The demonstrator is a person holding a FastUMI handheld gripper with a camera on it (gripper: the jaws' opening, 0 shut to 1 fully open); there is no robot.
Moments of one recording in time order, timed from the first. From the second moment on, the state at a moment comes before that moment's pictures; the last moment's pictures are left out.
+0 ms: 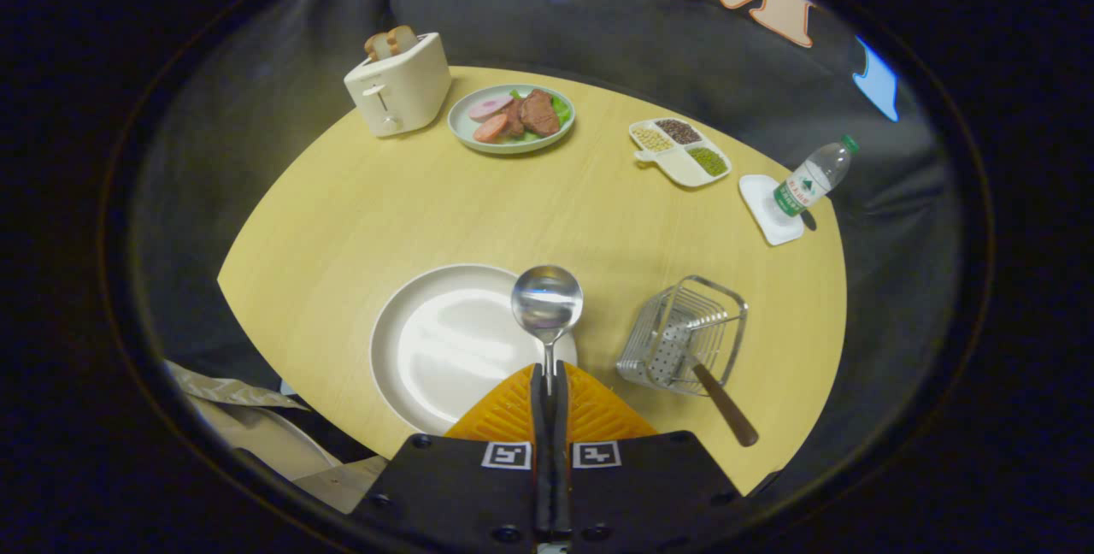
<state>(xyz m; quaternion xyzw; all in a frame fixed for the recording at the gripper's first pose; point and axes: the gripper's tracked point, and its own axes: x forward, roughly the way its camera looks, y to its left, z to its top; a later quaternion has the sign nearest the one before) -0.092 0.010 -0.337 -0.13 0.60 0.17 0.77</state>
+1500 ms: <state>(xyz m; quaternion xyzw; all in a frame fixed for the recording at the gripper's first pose) -0.055 -0.085 -0.350 -0.17 0.64 0.11 0.74</state>
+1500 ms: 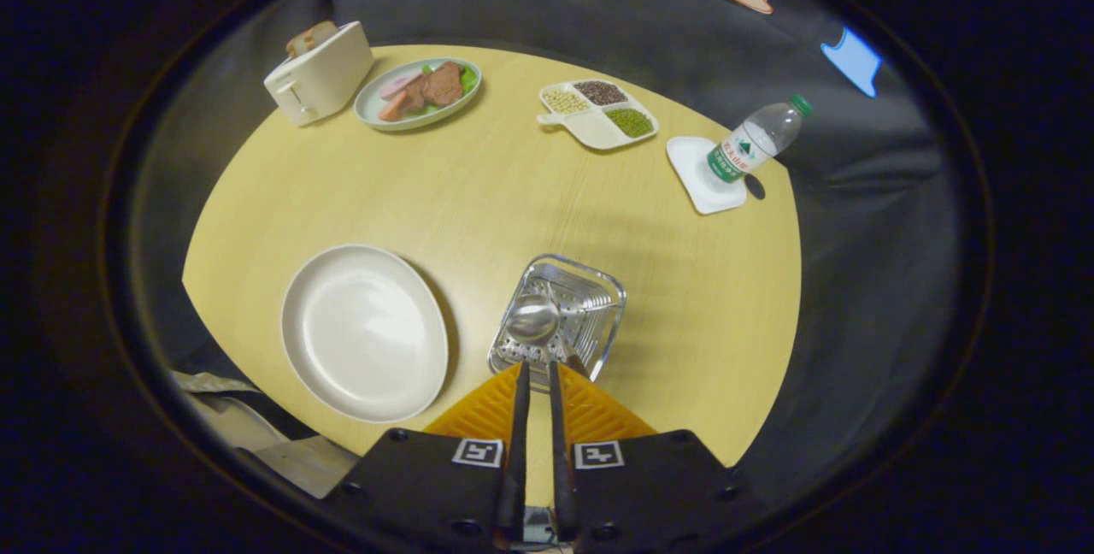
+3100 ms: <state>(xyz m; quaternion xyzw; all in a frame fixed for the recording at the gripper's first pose) -0.050 -0.020 -0.128 0.06 0.10 0.07 0.99</state>
